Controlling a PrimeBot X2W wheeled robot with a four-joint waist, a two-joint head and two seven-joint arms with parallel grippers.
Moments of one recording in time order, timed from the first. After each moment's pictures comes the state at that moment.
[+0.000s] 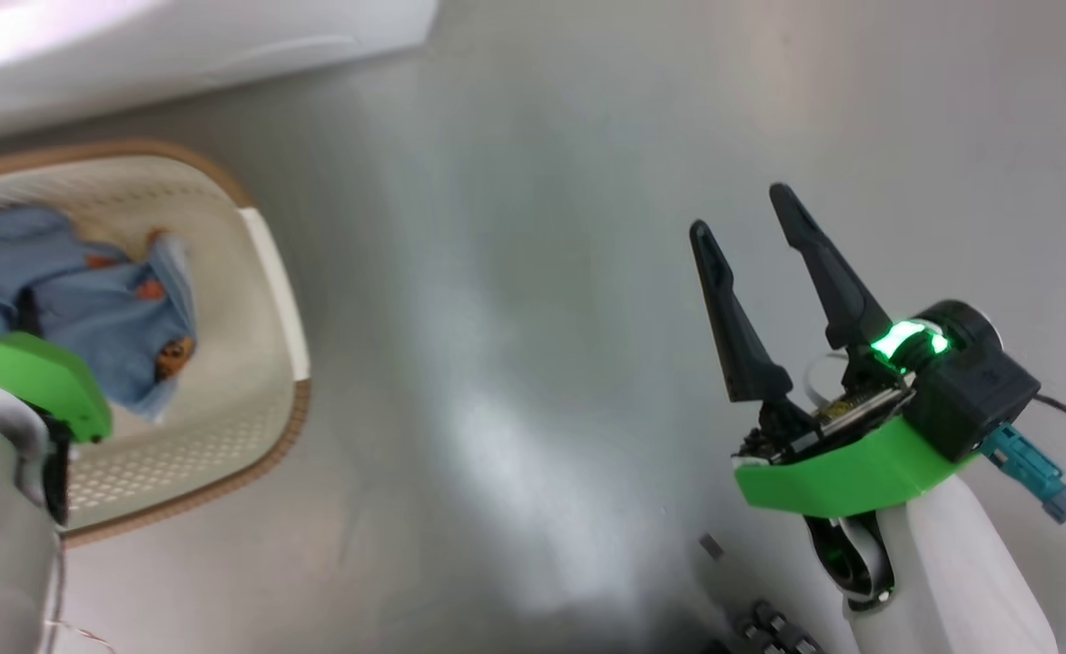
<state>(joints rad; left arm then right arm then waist) -0.94 0.34 -0.52 1.23 -0.63 0.00 -0.23 -0.36 -0.05 0.21 -0.07 0.24 0.13 -0.26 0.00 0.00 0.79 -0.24</state>
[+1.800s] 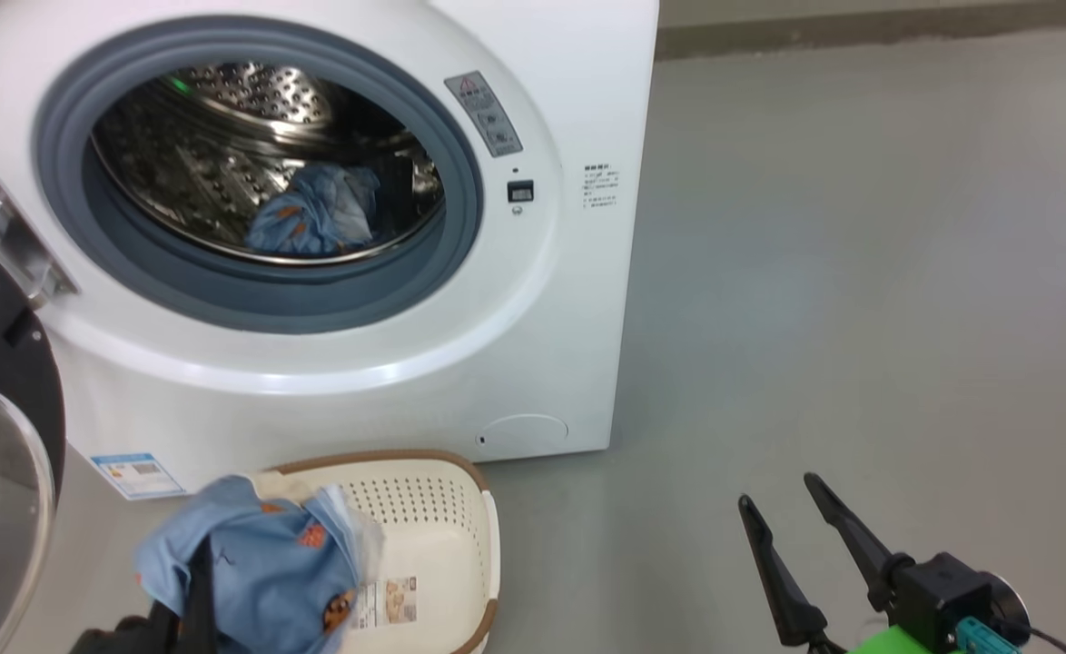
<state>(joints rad) 0.09 0.28 -0.25 0.01 -0.34 0.21 -0.20 0.08 -0.05 0.11 -0.05 0.13 0.13 -0.14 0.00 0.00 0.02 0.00</state>
